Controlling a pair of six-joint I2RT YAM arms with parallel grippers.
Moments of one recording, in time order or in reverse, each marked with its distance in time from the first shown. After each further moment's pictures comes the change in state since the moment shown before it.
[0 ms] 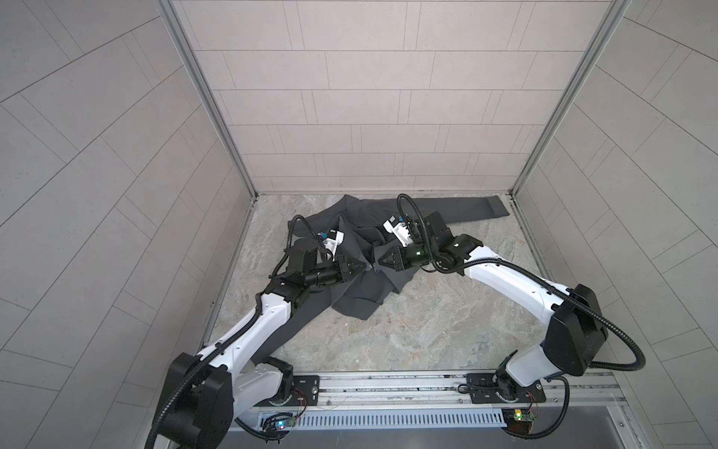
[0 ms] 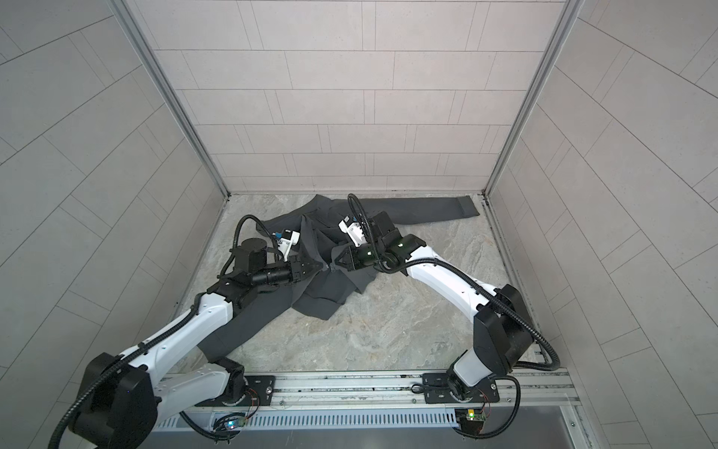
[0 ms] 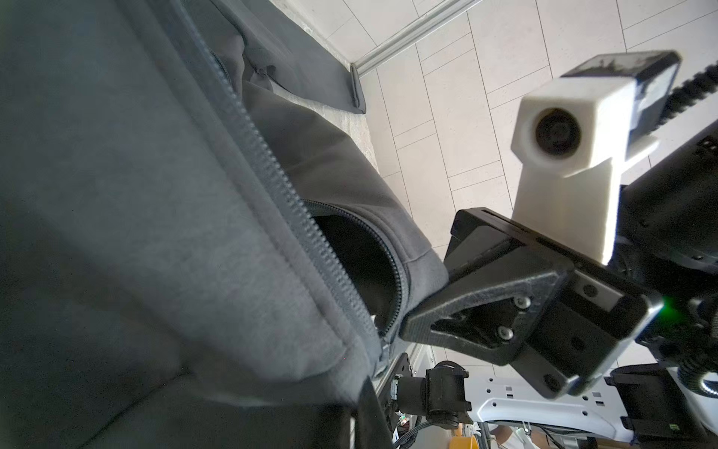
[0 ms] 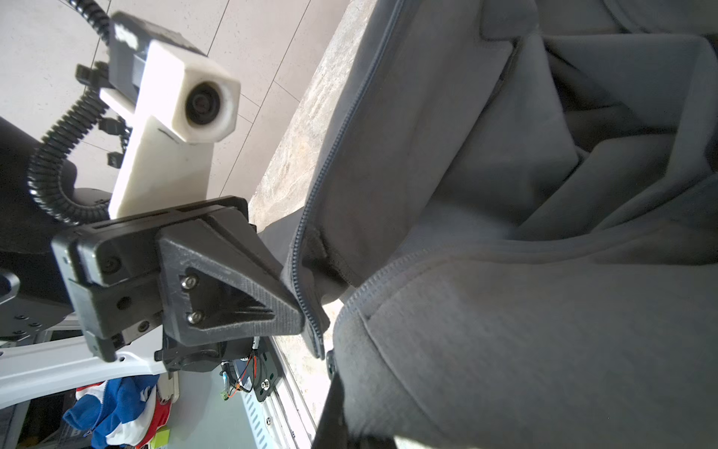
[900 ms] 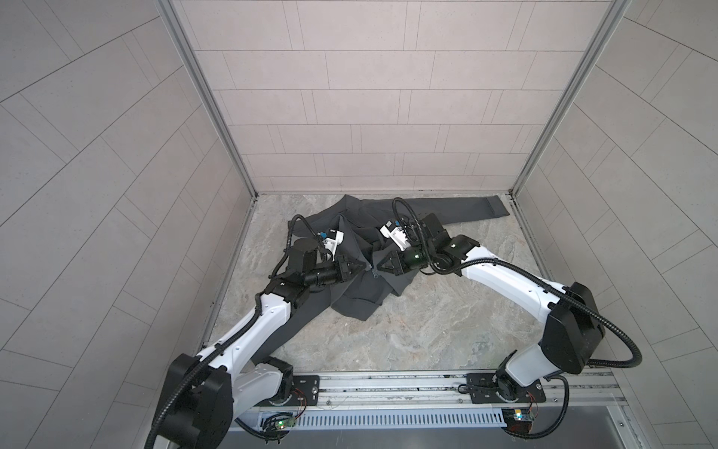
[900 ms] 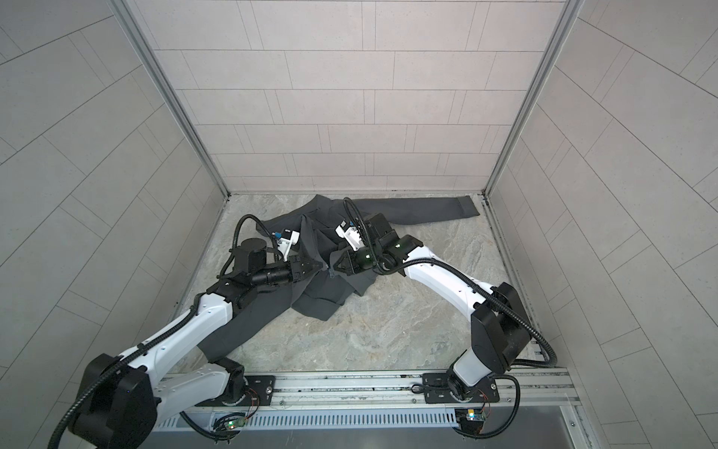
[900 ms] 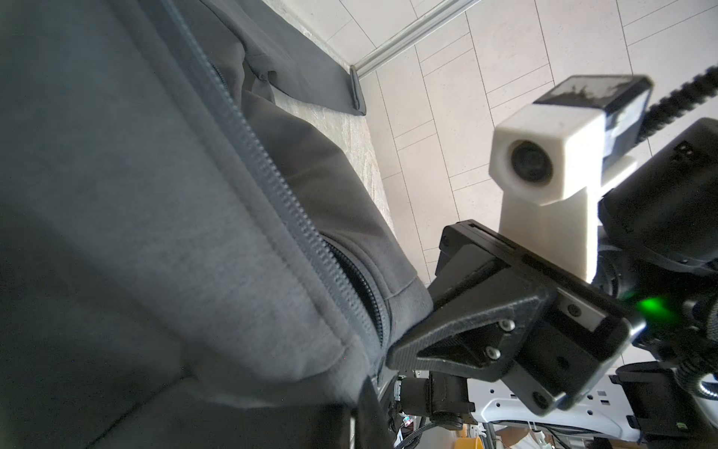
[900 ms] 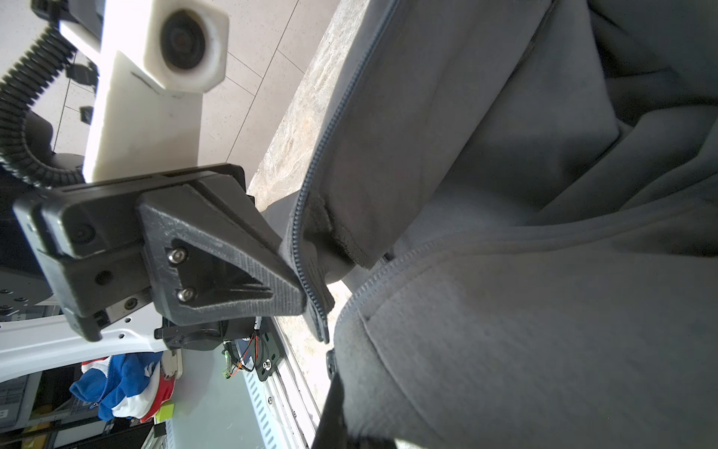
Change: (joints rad) left arm 0.000 -0.005 0.000 0.000 -0.003 0.008; right arm 0.014 0.016 0.000 -0.037 -0.023 -0.034
